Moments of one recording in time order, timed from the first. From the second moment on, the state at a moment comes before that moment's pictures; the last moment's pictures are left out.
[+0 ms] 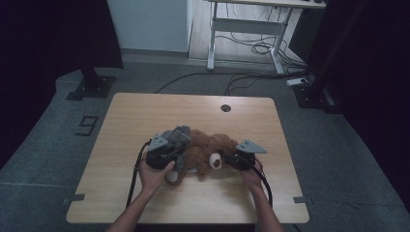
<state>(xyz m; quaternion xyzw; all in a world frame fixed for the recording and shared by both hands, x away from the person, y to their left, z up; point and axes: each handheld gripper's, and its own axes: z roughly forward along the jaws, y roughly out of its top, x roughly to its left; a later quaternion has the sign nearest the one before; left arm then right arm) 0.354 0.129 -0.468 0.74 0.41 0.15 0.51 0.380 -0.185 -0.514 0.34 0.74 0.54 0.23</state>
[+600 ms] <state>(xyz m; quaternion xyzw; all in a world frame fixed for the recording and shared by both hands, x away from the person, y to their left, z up) 0.351 0.040 -0.395 0.78 0.30 0.14 0.53 0.355 -0.198 -0.526 0.32 0.75 0.54 0.22</state>
